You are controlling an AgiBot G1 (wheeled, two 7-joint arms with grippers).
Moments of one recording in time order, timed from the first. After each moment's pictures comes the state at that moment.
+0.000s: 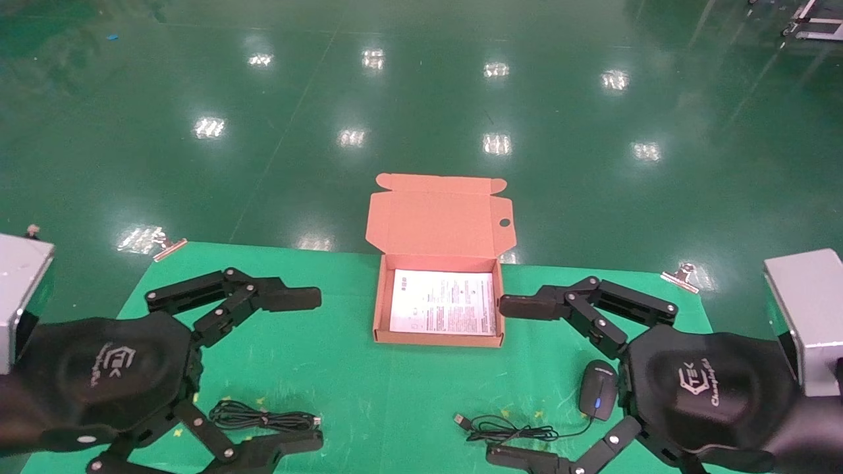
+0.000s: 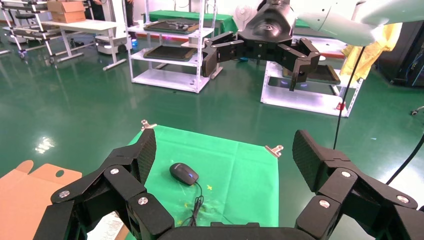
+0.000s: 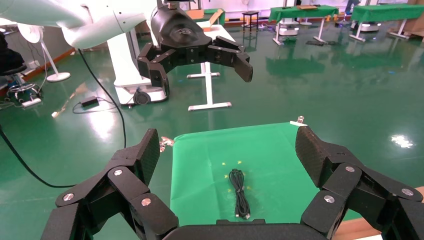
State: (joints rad) left arm -1.08 0.61 0.28 -1.28 0.73 1.49 -0.19; right arm 1.08 -0.61 -0.28 1.28 -0.73 -1.49 0.18
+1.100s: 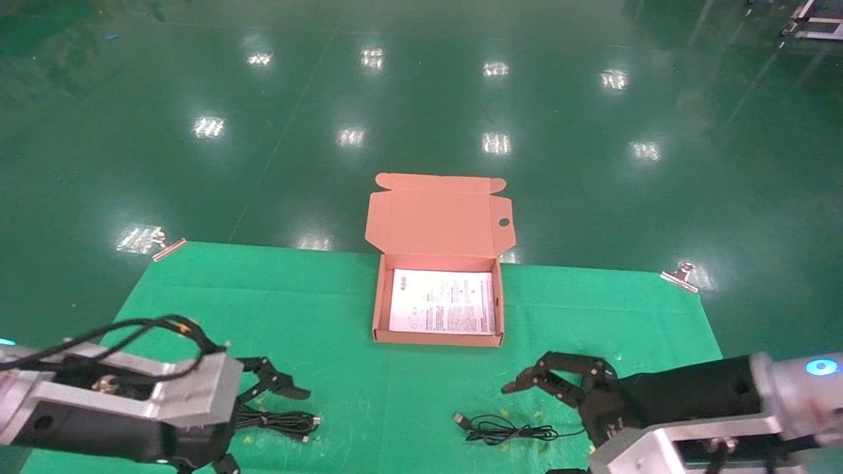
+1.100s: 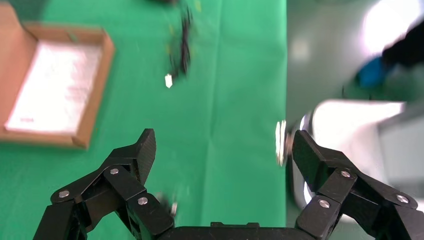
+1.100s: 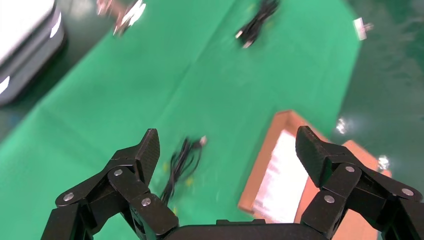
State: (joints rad) left arm -1.43 0.72 0.67 -1.19 1.34 1.57 -0.18; right arm 1.34 -0.70 -0.55 1.36 -1.44 -1.52 -0.37
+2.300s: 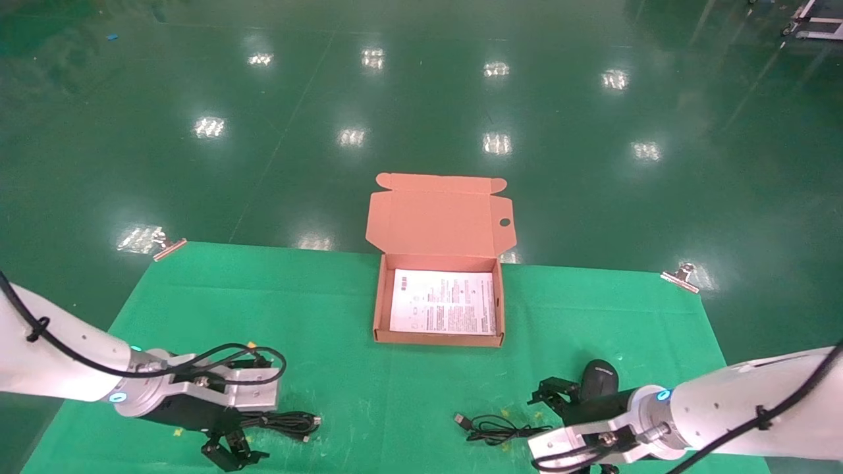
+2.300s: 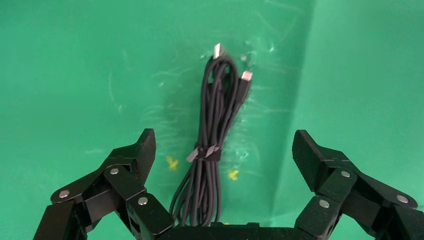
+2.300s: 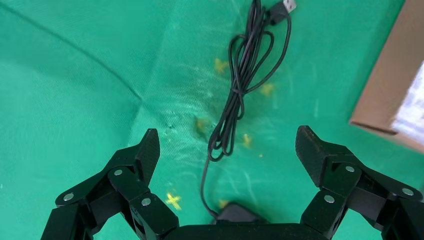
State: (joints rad) left arm -1.46 1.00 0.88 -0.73 1.80 1.24 -0.03; right arm 1.26 -0.97 -0.74 1.16 -2.05 -1.23 -0.12
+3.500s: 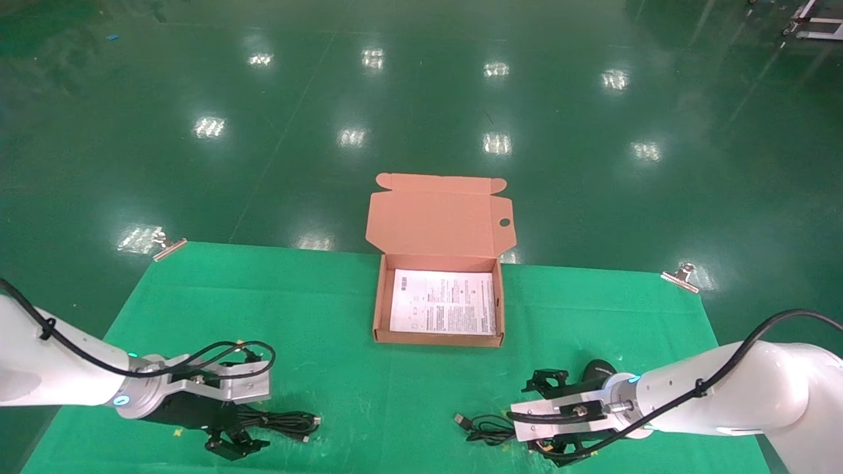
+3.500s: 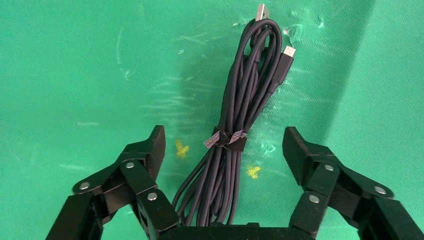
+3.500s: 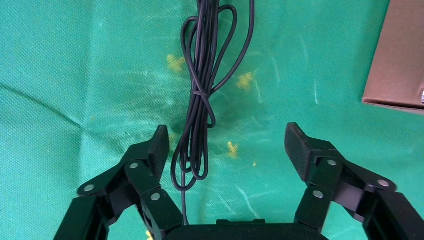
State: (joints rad) left arm -1.49 1.10 0.84 -0.31 1.74 1.12 0.20; right arm 1.29 -1.11 -0.73 0.83 -2.09 -1.08 -0.13
